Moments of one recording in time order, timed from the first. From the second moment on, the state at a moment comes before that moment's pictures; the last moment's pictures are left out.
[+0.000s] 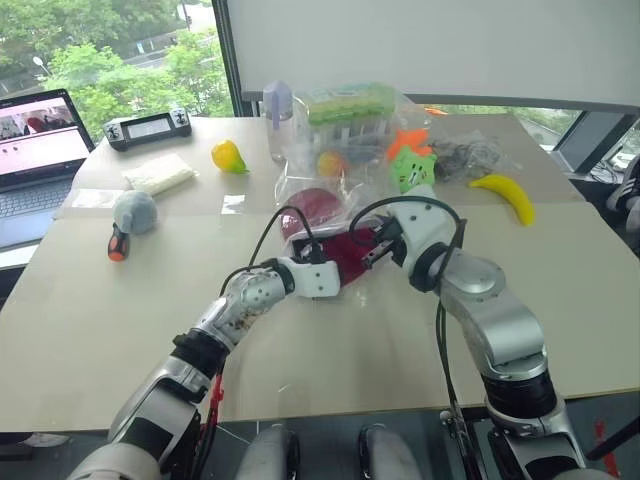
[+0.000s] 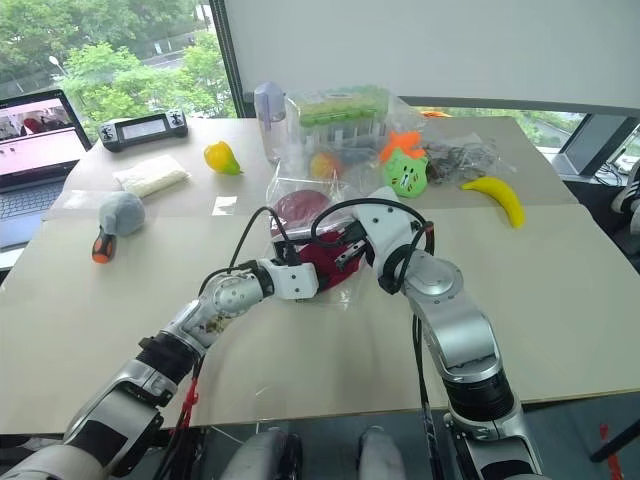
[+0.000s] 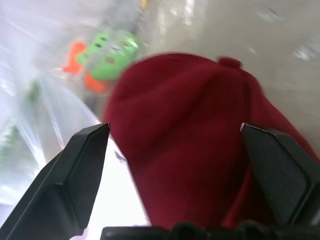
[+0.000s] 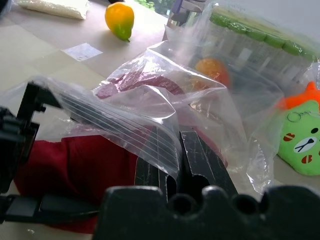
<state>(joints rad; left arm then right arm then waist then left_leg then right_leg) -0.66 0.38 -0.44 0.46 0.41 -0.38 -0.38 -0.52 -0.35 0.14 -0.46 0.08 0.82 0.33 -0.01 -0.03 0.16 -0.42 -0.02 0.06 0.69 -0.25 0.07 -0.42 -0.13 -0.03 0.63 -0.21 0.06</state>
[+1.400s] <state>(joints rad) -0.52 0.33 -0.40 0.34 0.27 -0.48 -0.62 -0.52 -0.36 0.14 -0.47 0.06 0.84 0.31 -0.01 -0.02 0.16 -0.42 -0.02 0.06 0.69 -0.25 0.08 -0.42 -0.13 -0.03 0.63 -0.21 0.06</state>
